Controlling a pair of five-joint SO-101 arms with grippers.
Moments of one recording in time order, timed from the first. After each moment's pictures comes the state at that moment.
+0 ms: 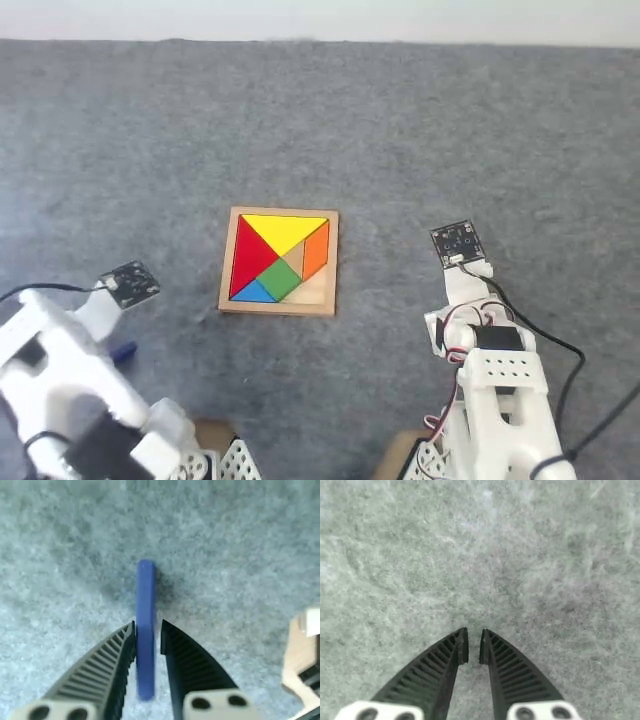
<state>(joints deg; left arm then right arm) -56.7 -18.0 52.8 70.4 -93.4 -2.5 -50.1 81.6 43.2 16.0</state>
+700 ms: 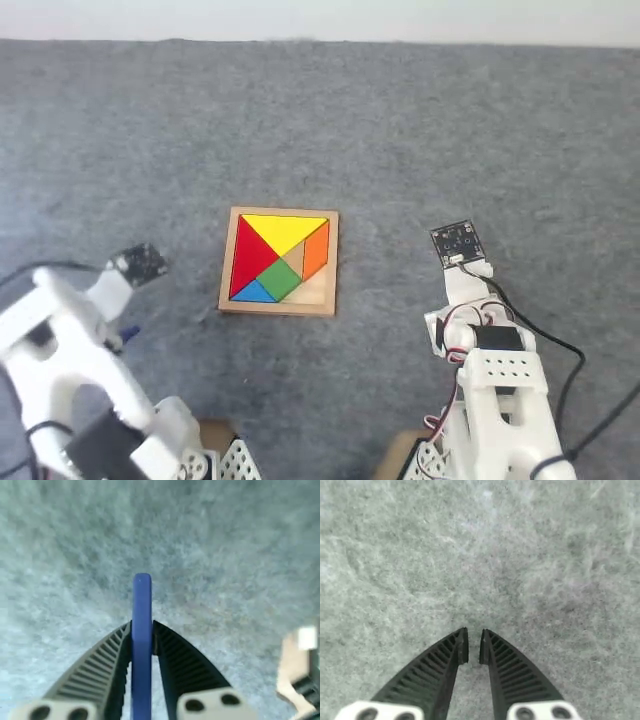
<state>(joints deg) -49.8 -17.9 48.7 74.6 -86.0 -2.5 -50.1 81.6 43.2 16.0</state>
